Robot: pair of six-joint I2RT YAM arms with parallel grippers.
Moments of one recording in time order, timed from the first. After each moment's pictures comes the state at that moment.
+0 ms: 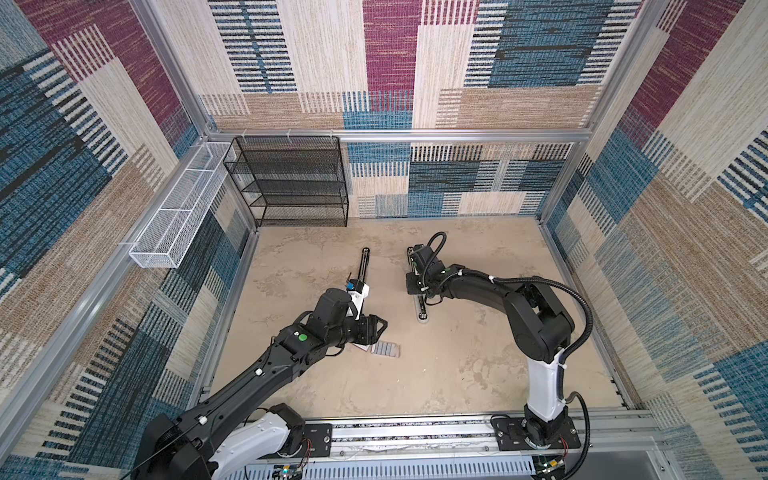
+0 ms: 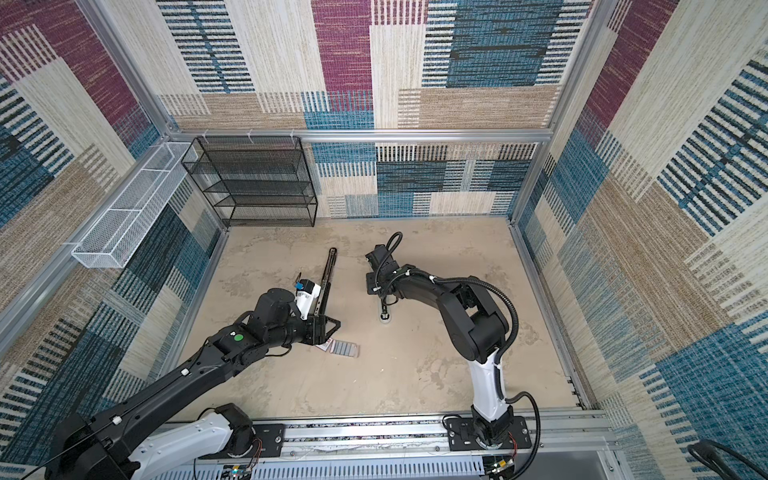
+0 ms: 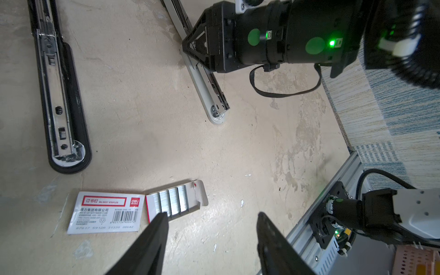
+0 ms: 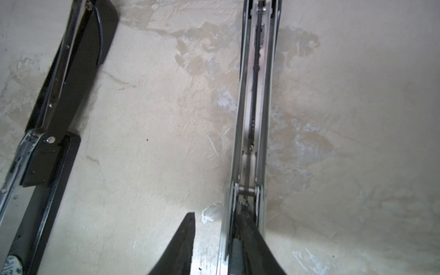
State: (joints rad) left arm -0.62 1.03 0.71 -0.38 0.24 -0.48; right arm 0.61 1.99 1.35 -0.29 0.10 0.44
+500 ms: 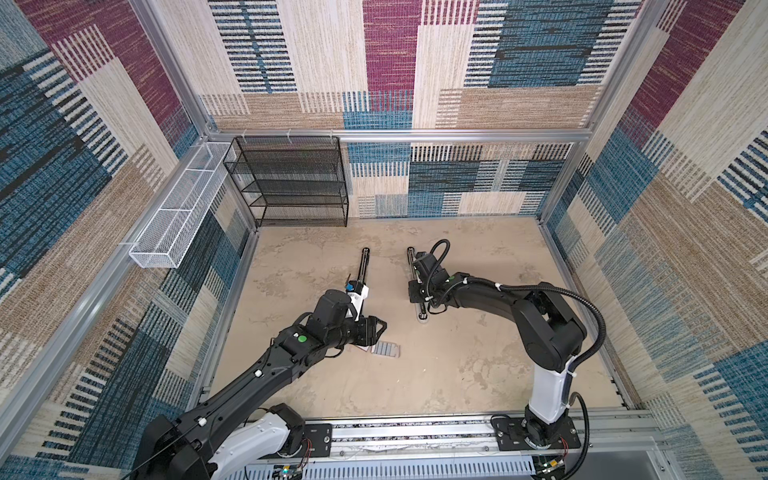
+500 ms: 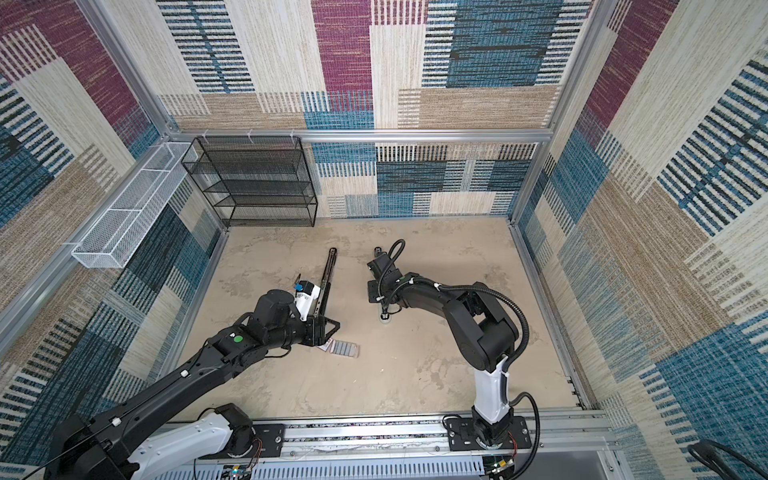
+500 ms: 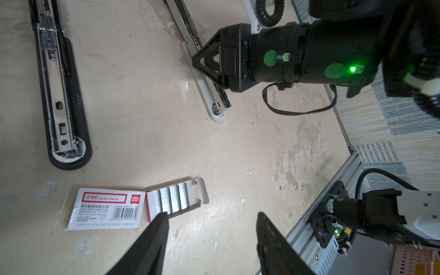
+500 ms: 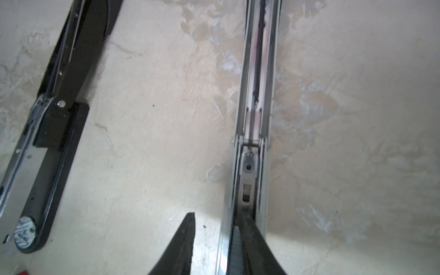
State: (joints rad) left arm -0.62 1.02 0.70 -0.38 0.24 -0.49; right arm 0.64 1.89 1.21 -0.27 0.08 0.47
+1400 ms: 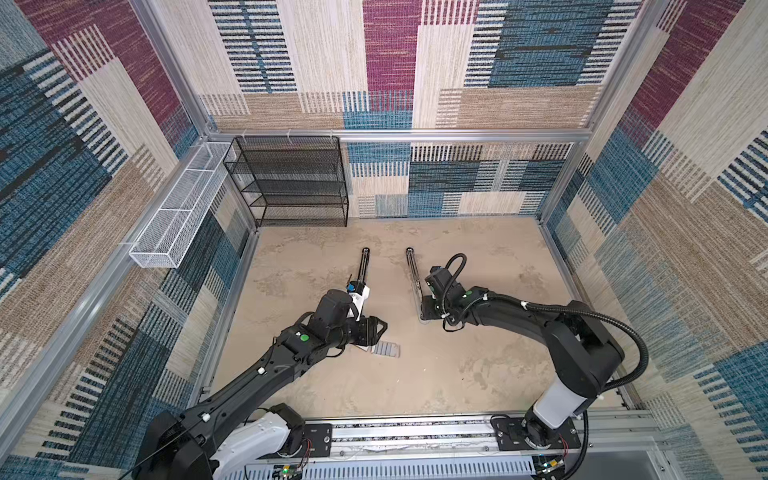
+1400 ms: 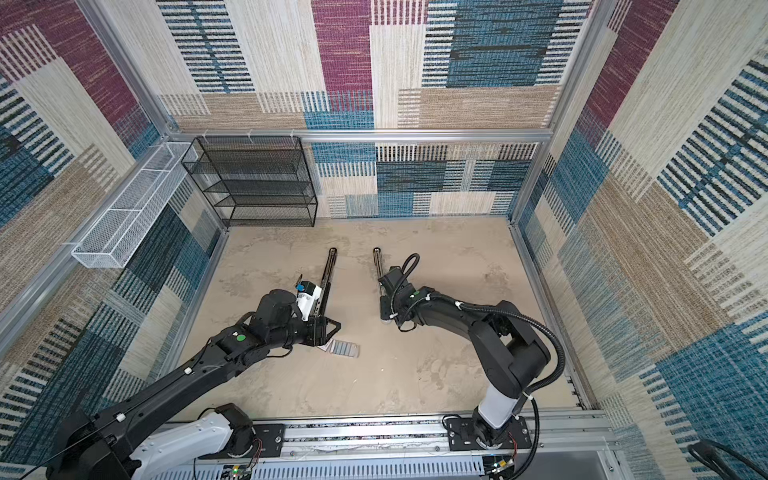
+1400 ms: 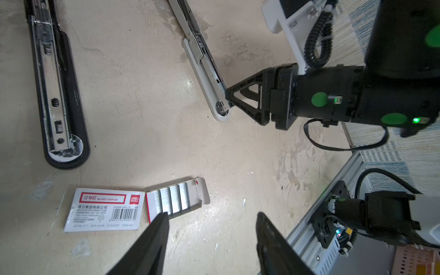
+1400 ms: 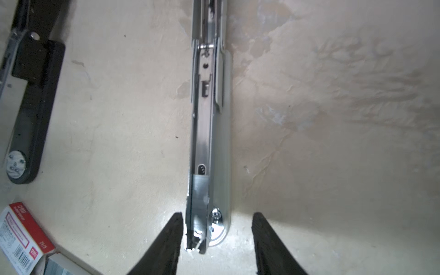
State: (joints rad) left arm -0.62 1.04 0.69 -0.37 0.24 -0.49; right arm 0.66 1.71 1.01 -0.33 0.08 0.52
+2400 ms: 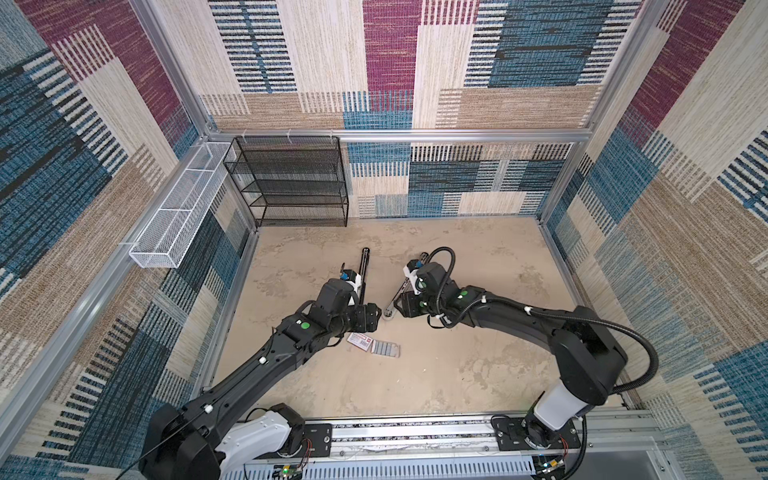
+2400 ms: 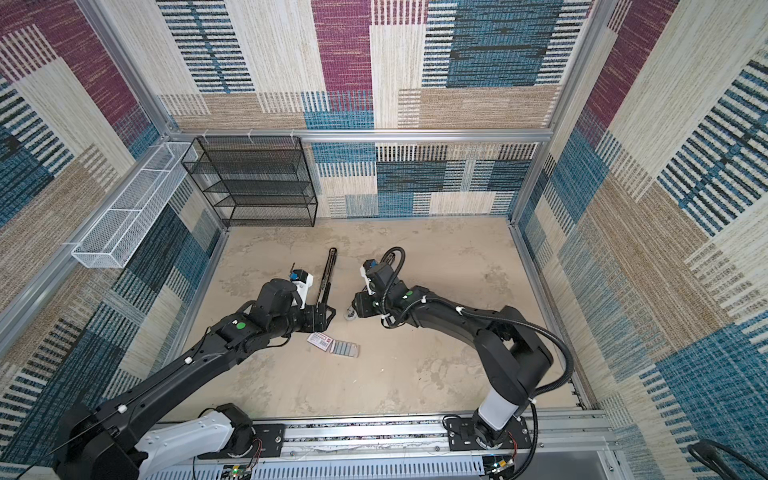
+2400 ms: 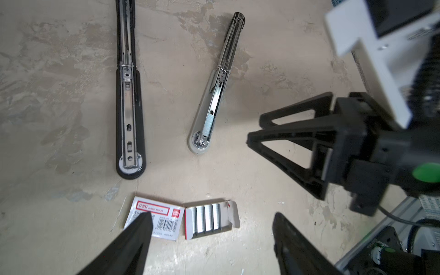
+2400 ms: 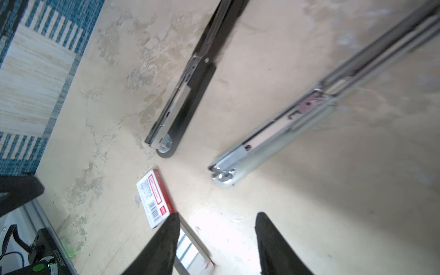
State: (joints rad) left arm -0.59 1.16 0.85 -0.47 0.06 -0.46; right arm 0.70 1.59 1.01 -0.20 -0.13 0.48
